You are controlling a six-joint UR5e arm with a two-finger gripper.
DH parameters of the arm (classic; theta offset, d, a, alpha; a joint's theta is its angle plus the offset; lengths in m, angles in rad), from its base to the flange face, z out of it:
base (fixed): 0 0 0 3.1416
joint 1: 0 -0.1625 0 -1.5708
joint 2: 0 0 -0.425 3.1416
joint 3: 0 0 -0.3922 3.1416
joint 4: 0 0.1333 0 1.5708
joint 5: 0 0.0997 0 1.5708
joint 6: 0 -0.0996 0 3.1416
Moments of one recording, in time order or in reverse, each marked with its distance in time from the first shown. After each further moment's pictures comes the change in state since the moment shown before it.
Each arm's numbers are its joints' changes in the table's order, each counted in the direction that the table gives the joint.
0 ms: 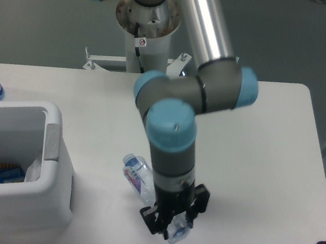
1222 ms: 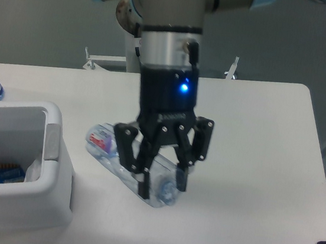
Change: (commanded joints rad) arm 0.083 0.183 -0.006 0.062 -0.164 0.144
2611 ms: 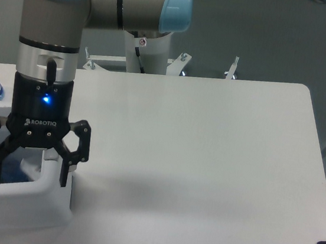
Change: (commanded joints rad) arm 0.174 -0.009 0.046 0.000 0.023 -0.093
